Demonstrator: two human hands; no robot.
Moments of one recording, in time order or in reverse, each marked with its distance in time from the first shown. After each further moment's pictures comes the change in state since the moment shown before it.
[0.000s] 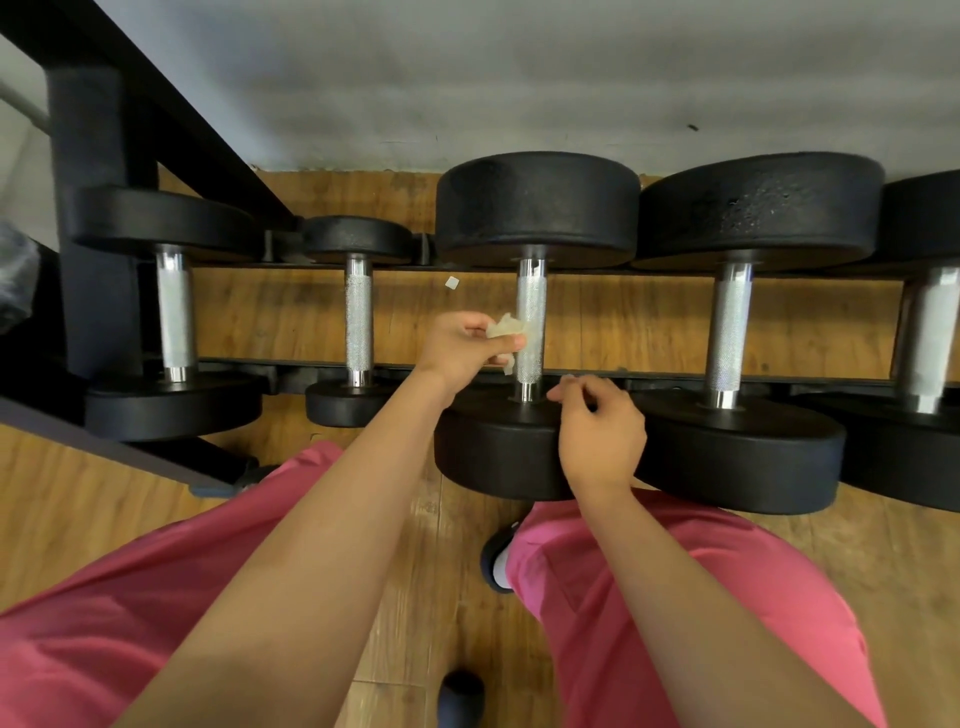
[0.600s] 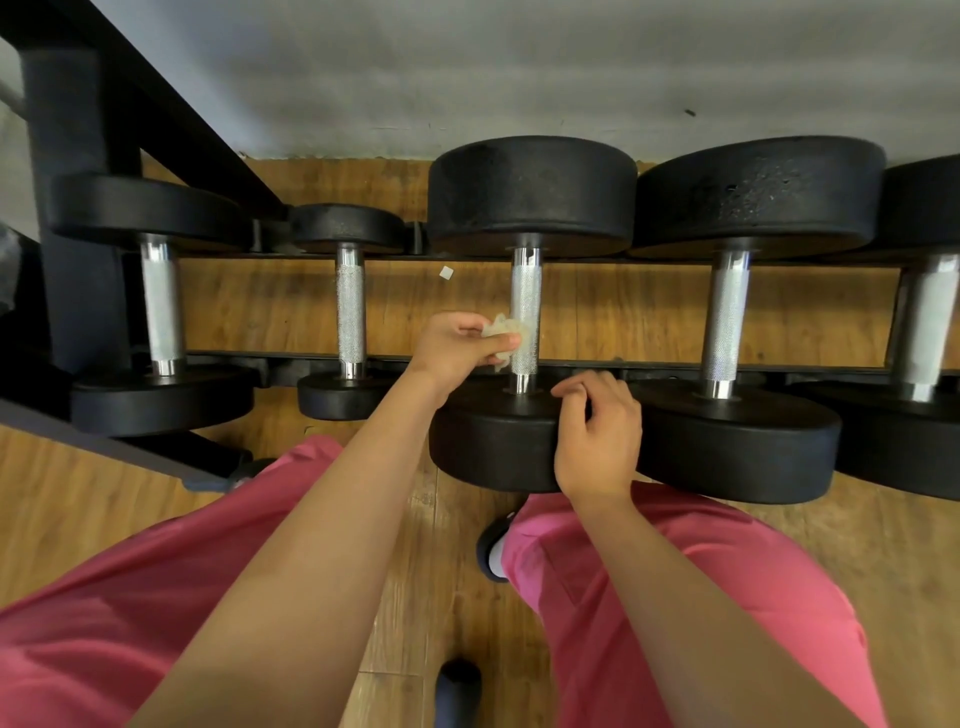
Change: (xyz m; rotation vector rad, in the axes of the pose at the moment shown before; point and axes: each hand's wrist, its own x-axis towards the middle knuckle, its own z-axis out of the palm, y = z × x) left_hand -0.003 -0.006 0.001 -0.044 -0.041 -0.032; right_hand -0.006 0.016 -0.004 -0.025 -0.019 -0.204
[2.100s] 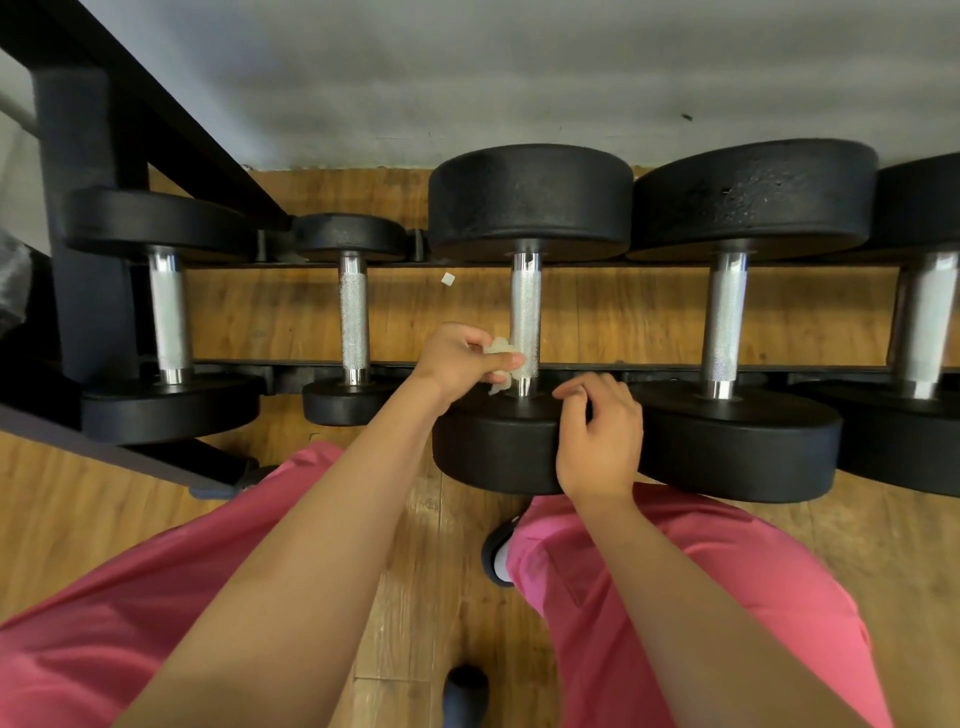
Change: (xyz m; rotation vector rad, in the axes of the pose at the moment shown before) left_hand -0.003 0.002 0.000 0.197 -0.030 -0.029; right_hand 0.000 0.001 0.001 -0.010 0.017 -0.005
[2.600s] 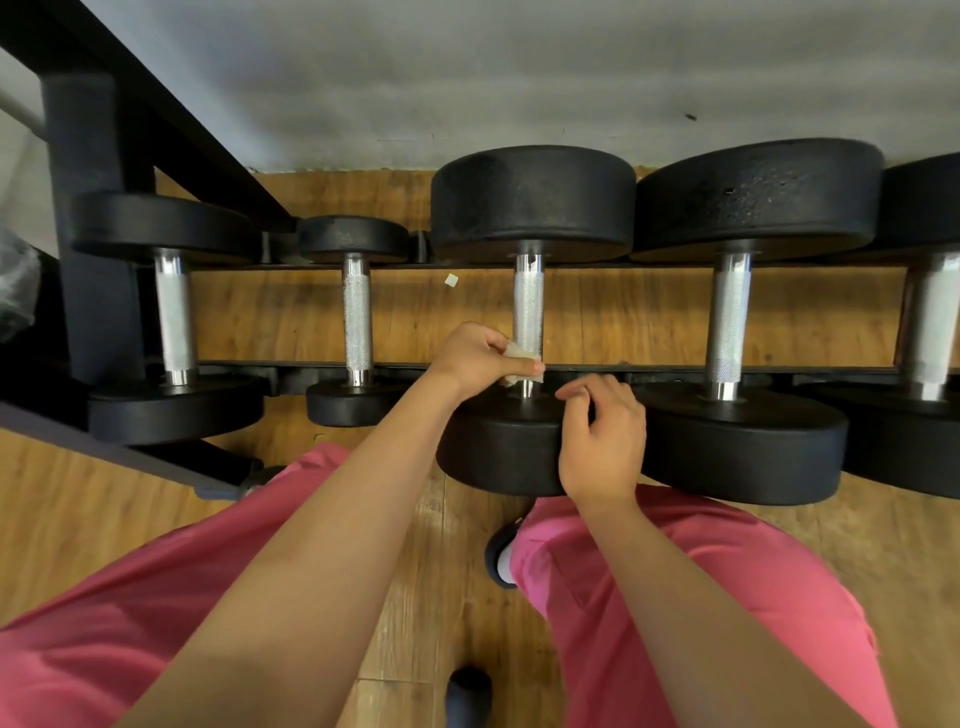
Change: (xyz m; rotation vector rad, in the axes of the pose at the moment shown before) left_hand 0.003 0.006 0.005 0.102 -0.079 0.021; right_hand 0.000 0.001 0.000 -0.024 -0.004 -0.009
